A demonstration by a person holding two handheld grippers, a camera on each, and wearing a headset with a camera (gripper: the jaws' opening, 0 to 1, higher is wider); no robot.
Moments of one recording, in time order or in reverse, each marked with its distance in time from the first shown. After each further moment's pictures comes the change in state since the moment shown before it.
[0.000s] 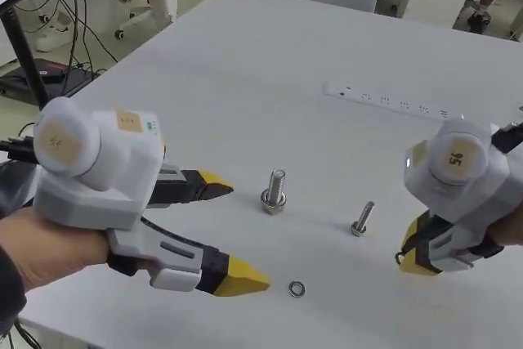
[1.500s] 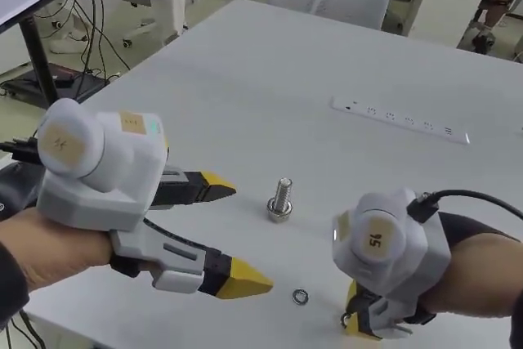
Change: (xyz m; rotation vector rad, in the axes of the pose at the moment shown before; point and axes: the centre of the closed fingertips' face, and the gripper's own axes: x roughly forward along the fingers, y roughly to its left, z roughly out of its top) left arm -0.009 -0.006 0.006 0.007 -0.033 0.024; right arm 0.044 0.075 0.036 -0.174 0.027 0.106
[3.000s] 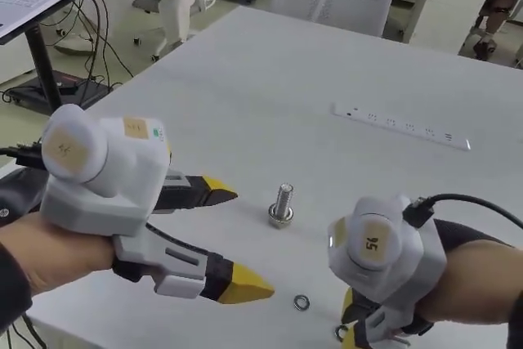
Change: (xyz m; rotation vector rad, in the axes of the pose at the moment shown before) left arm -0.003 0.003 0.001 0.008 -0.001 0.010; right arm 0.003 0.009 0.011 -0.013 -0.023 0.037
